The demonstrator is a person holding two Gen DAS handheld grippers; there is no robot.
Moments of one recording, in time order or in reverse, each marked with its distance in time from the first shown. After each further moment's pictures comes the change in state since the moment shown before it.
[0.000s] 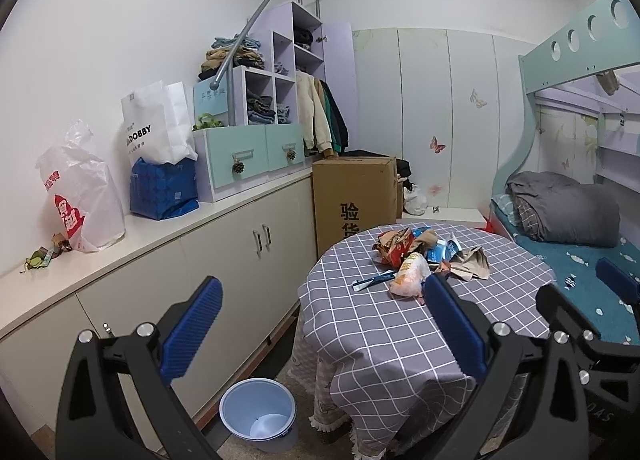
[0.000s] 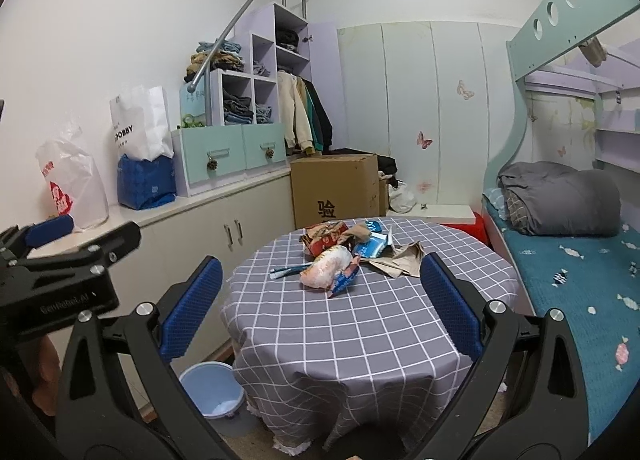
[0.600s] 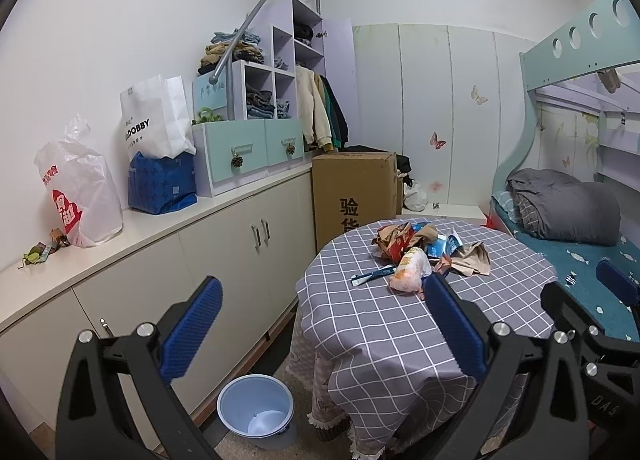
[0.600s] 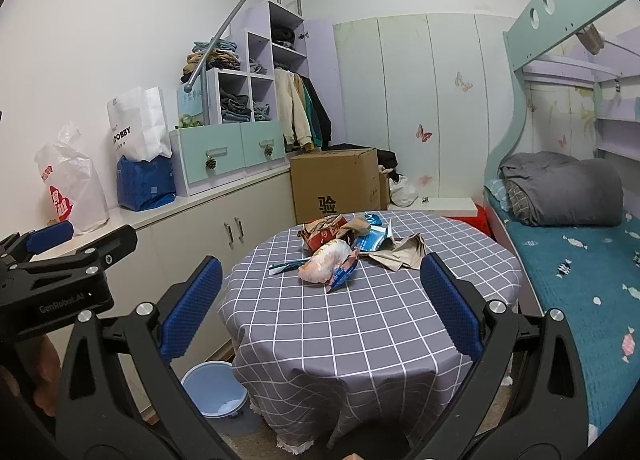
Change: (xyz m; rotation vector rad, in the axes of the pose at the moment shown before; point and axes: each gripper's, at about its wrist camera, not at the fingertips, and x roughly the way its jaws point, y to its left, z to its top) left arm 0.010 -0.003 -0.007 0.000 0.015 0.003; right arm 0.008 -0.010 -0.008 0.031 0.013 0.016
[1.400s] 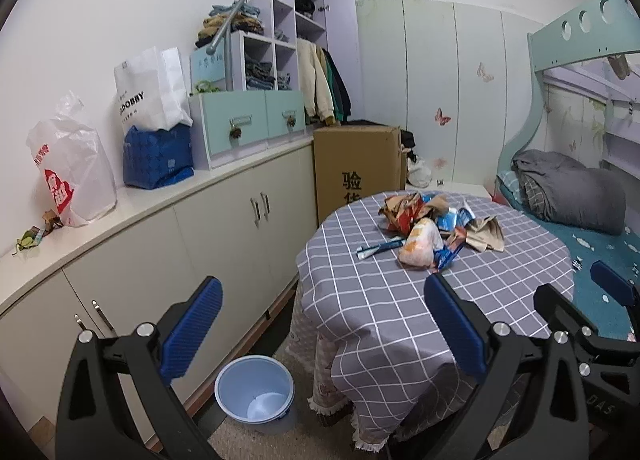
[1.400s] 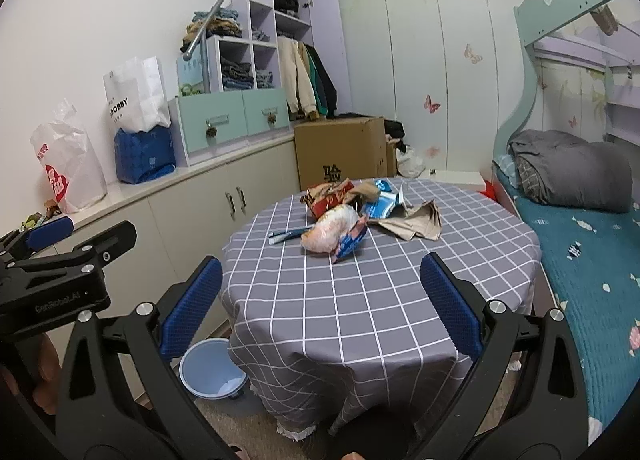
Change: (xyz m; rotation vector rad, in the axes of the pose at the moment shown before) left arm 0.045 0.005 -0.023 -0.002 0.098 -0.001; right arm 0.047 0.001 -0.026 -0.002 0.118 0.016
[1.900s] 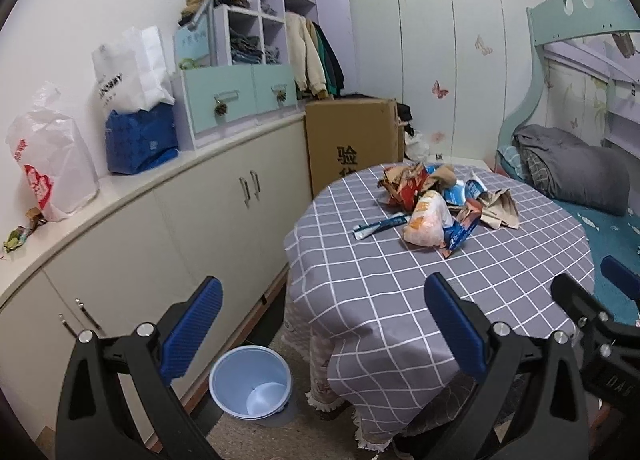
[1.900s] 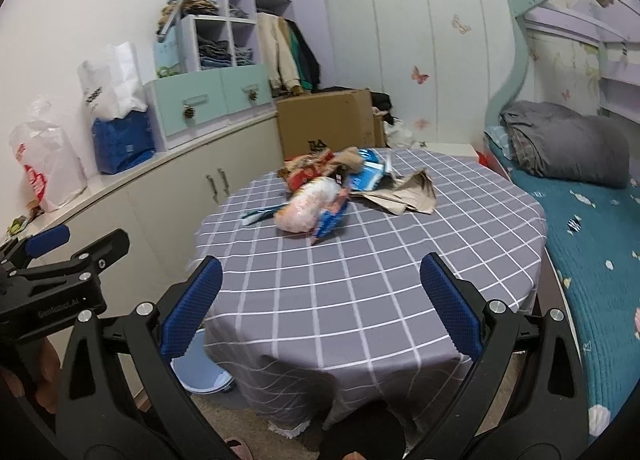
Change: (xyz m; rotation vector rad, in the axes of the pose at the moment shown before) left arm 0.068 -0.014 -0.006 0.036 0.090 -0.015; right arm 0.051 -0.027 -0.012 0.059 0.089 -0.050
